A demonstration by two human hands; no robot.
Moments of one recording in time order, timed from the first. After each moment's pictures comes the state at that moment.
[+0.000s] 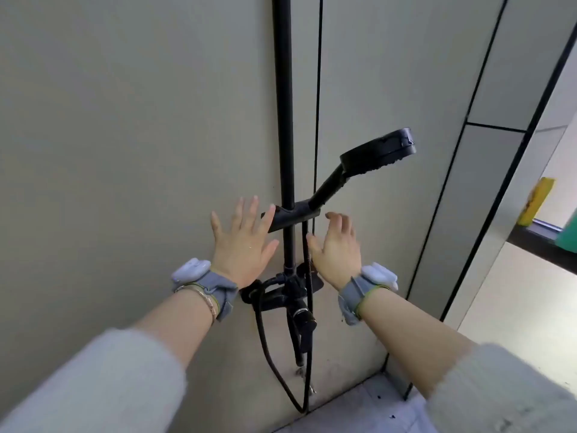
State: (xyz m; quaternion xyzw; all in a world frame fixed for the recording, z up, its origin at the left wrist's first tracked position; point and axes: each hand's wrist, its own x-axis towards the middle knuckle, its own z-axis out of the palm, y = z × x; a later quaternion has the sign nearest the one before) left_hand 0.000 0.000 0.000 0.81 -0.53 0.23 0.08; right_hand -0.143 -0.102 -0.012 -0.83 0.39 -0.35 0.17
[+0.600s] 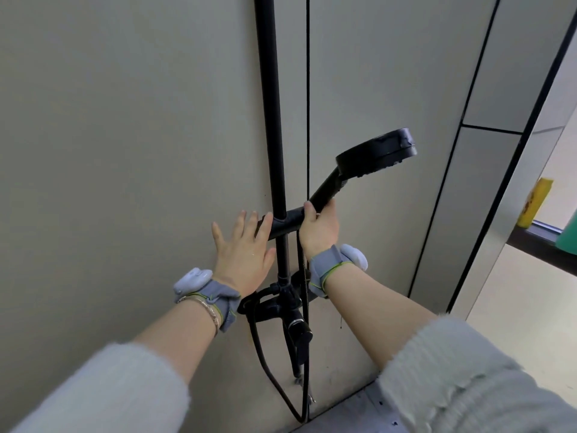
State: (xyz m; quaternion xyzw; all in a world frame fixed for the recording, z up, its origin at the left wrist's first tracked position) left_hand -0.008 -0.020 -0.001 0.82 -0.52 0.22 0.07; right_hand -0.094 -0.136 0.016 -0.61 0.40 -0.51 0.45
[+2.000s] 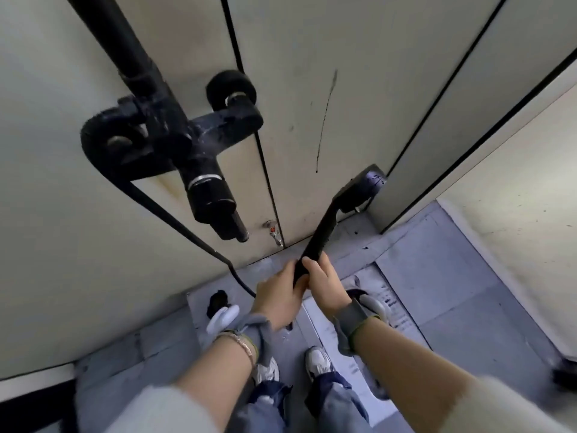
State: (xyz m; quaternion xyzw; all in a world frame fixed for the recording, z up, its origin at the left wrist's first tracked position) left_hand -0.165 -0.040 -0.325 0.81 -0.42 -0.37 0.17; right_hand -0.240 -0.105 -0.350 -0.48 0.49 -0.15 0.71
